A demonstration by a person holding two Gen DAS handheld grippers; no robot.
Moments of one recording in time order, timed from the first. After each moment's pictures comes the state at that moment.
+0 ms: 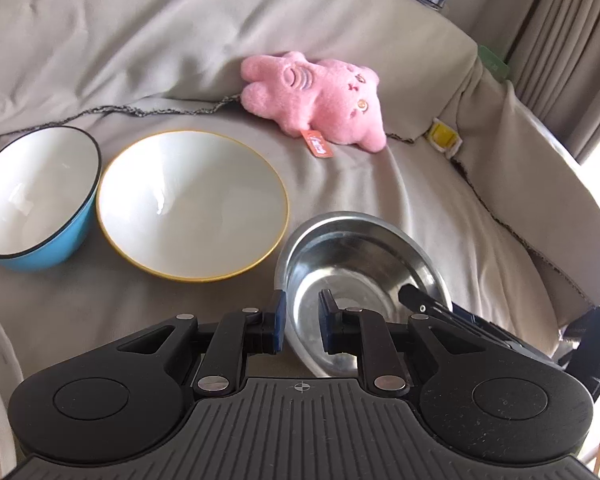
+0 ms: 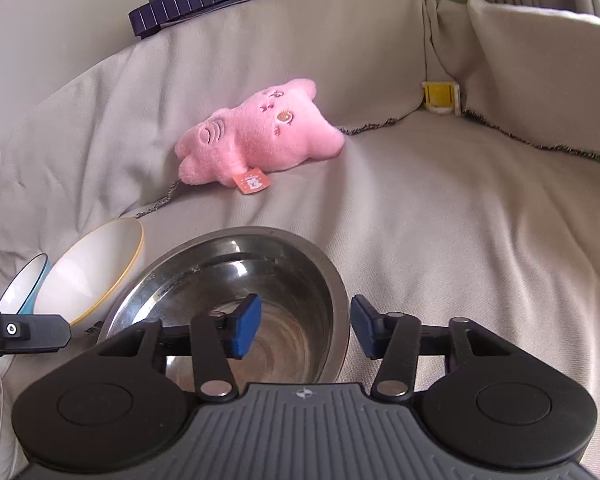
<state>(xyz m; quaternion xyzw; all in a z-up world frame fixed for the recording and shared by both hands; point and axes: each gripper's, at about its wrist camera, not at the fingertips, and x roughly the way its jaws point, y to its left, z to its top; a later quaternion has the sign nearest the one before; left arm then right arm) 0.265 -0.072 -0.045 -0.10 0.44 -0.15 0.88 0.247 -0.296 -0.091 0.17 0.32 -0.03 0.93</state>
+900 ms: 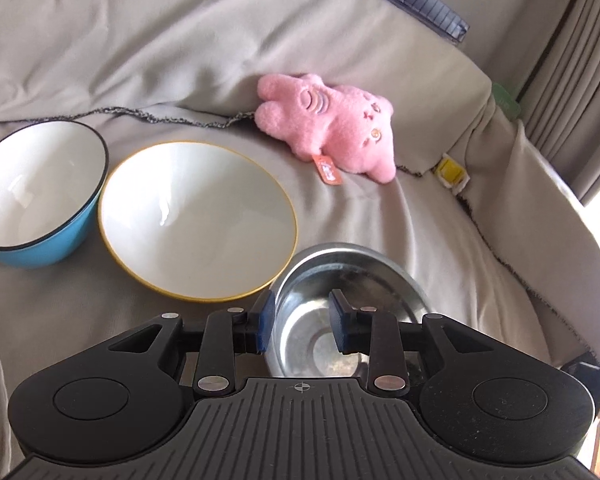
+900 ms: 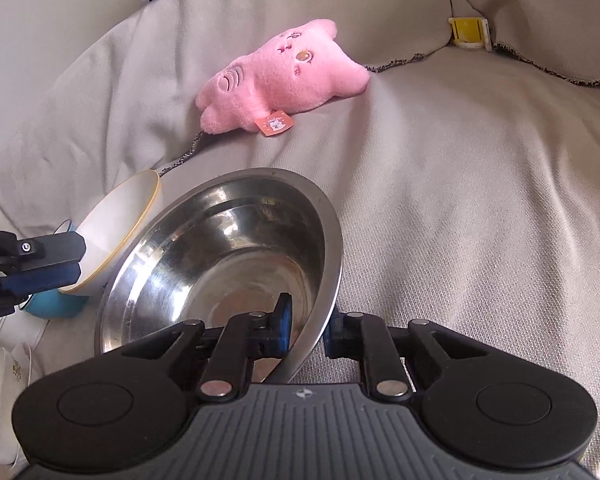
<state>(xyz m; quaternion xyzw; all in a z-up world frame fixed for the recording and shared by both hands) 0.275 -0.068 -0.053 -0.14 0.42 -0.14 0.89 0.252 -0.304 -0.118 0.21 0.38 0.04 0.90</state>
